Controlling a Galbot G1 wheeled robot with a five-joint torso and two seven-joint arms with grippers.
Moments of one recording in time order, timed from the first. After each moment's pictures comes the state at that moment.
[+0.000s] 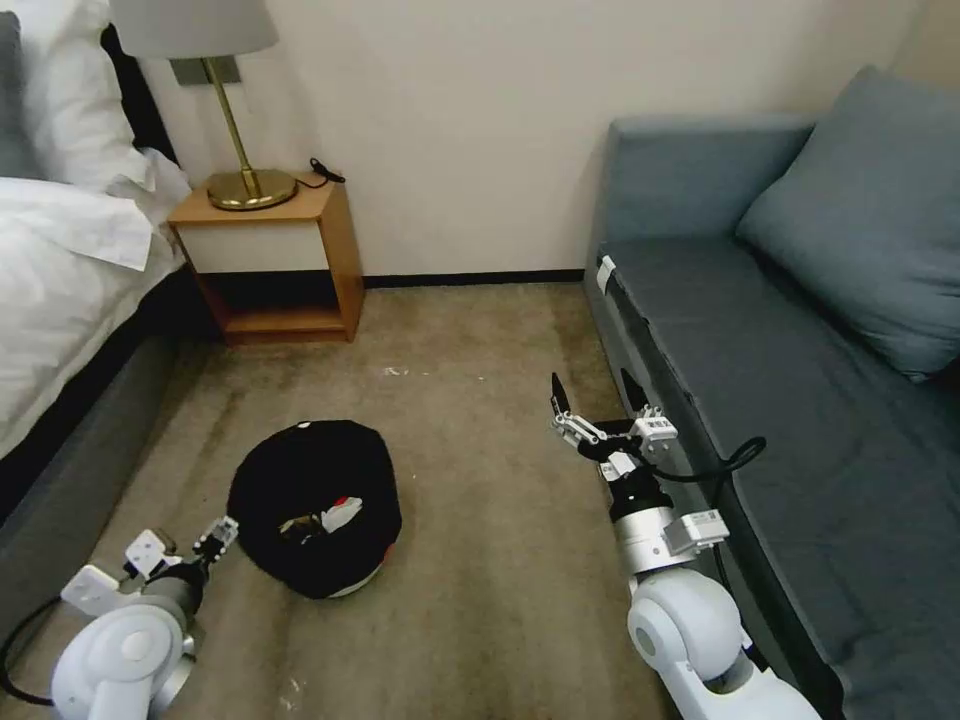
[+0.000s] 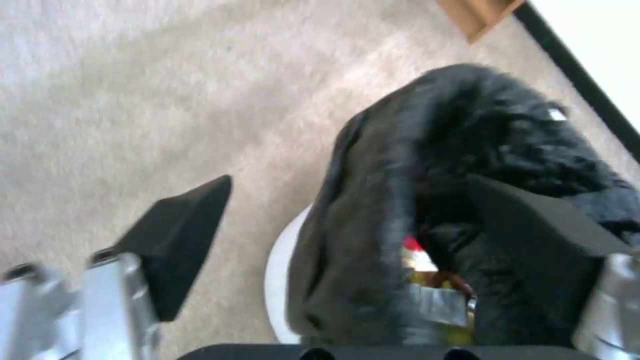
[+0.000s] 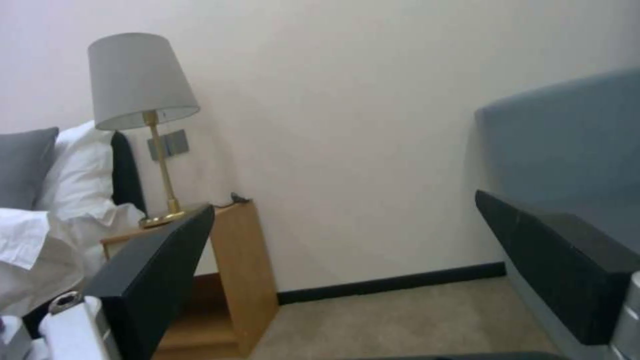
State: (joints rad) left arm 1.52 -1.37 -0.92 -2.08 -1.14 0.53 -0.61; right arm -1.36 1.27 0.23 2.06 0.31 0.19 0.17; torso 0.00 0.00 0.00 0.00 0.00
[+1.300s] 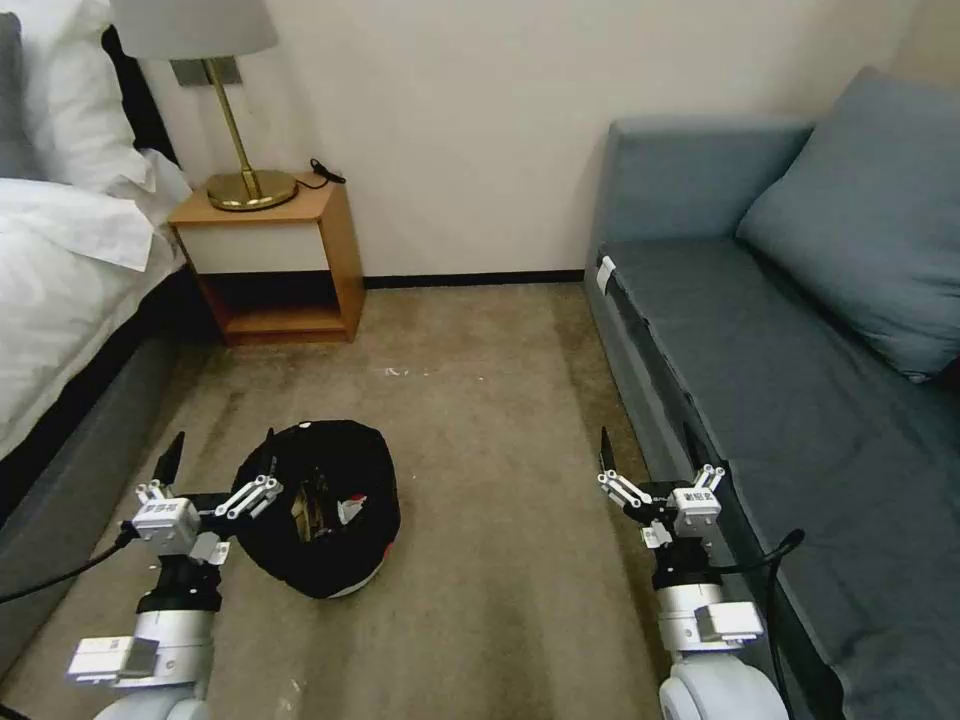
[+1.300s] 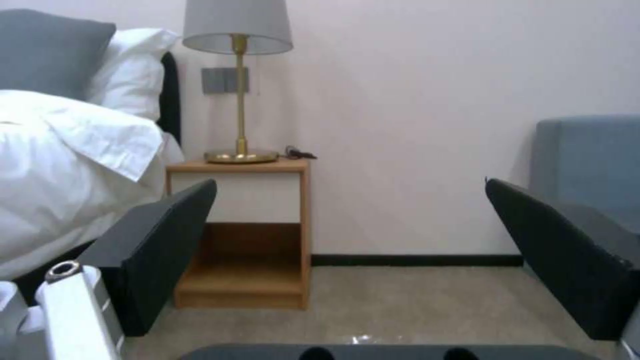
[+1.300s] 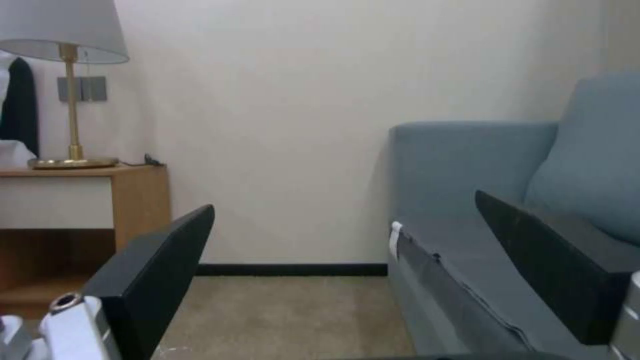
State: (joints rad) left arm 1.74 -1.49 -0.84 -2.20 -0.30 -0.27 0.16; right arm -1.62 1.46 0.42 2.08 -0.05 0.30 0.12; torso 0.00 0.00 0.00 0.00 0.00
